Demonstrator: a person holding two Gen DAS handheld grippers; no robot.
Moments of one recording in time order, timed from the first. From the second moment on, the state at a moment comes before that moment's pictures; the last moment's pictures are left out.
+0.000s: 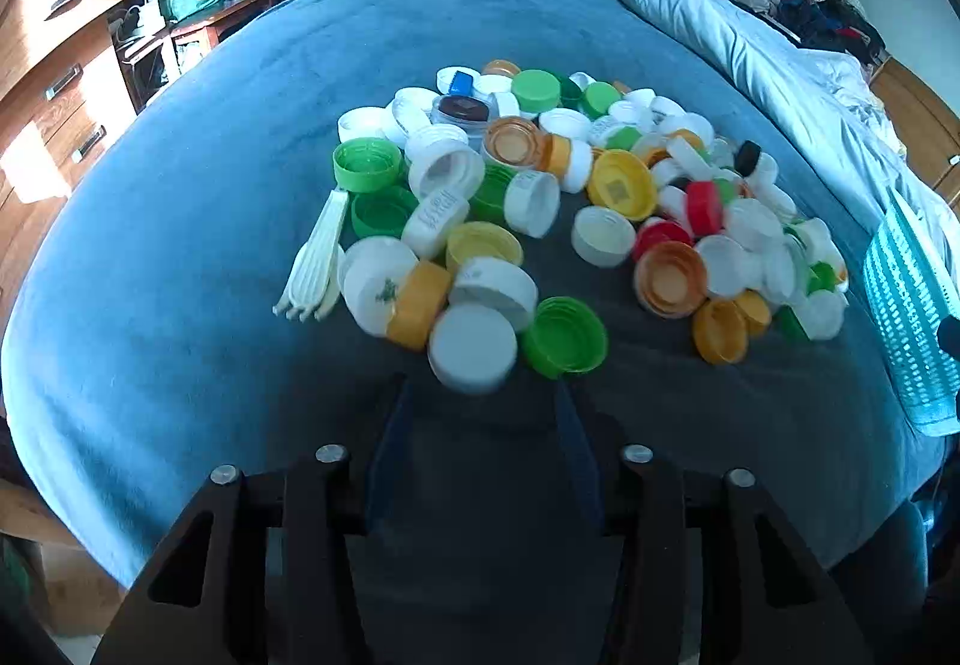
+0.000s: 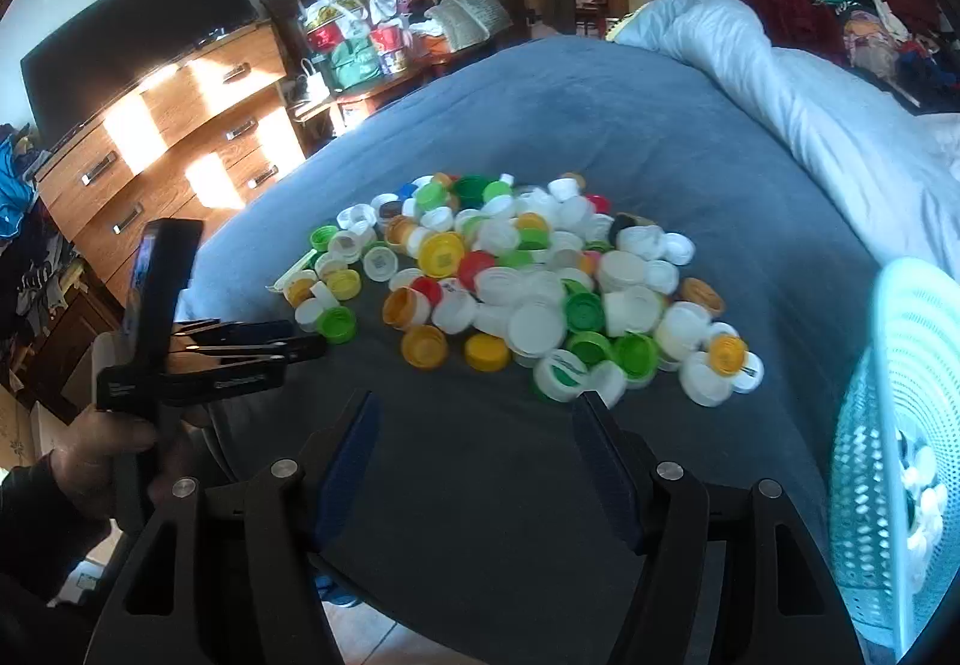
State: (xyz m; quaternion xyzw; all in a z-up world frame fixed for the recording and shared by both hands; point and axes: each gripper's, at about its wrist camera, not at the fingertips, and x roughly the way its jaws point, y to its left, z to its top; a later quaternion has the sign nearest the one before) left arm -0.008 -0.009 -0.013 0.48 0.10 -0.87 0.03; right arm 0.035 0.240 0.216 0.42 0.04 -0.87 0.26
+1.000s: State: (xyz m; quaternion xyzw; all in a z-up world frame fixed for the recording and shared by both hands) left arm 0.021 -0.050 0.024 0.44 0.15 -0.89 0.03; right arm -0.021 0.102 0.149 0.44 0.09 -0.82 0.36
